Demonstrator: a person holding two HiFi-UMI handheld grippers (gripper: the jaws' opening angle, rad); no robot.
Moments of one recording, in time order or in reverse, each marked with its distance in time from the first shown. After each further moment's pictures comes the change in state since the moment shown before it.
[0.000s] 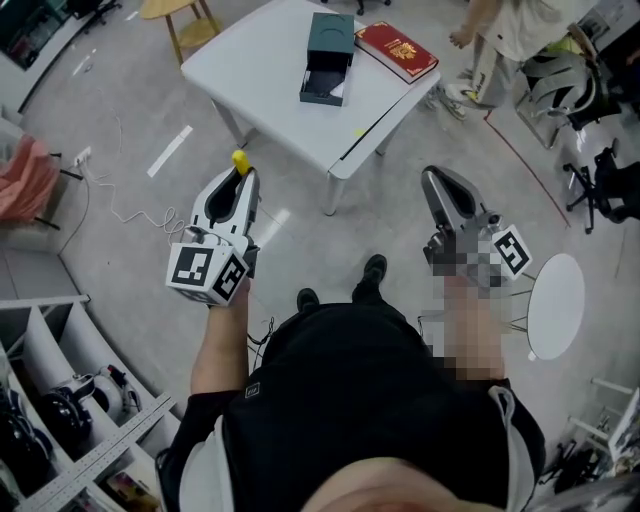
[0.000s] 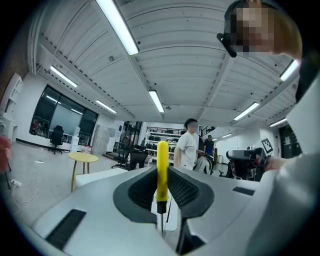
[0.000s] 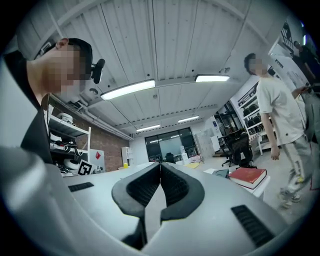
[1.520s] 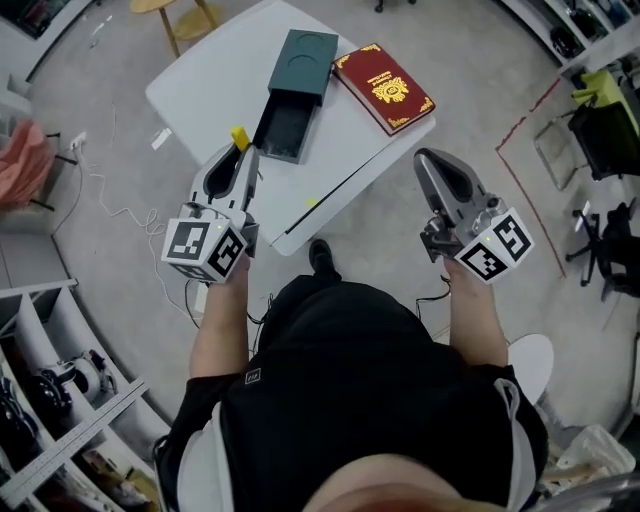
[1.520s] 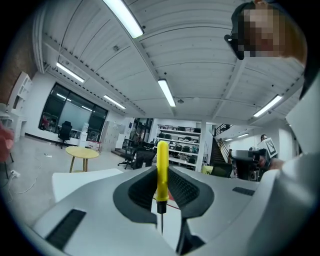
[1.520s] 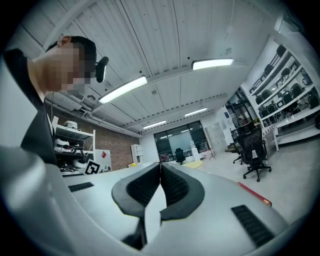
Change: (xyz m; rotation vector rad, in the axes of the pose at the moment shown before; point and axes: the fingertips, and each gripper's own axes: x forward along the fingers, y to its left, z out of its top) left arm 0.306 0.007 -0.005 -0.052 0.023 0.131; right arm 0.104 -0.290 0.065 0.025 0.075 0.173
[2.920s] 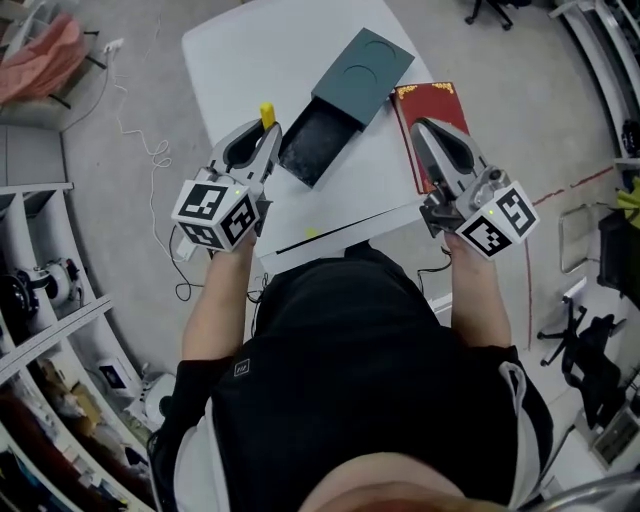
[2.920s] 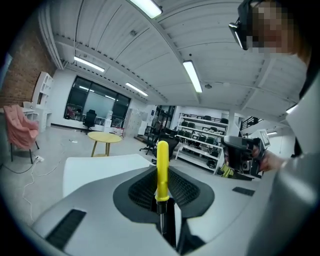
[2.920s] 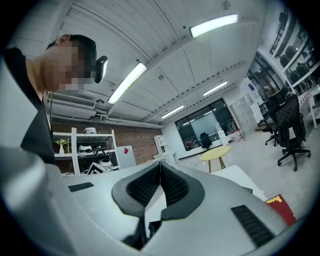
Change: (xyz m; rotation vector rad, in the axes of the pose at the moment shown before) left arm 0.114 0.105 -0.044 -0.120 0.158 0.251; right arm 0.199 -0.130 -0.011 0.102 0.165 0.333
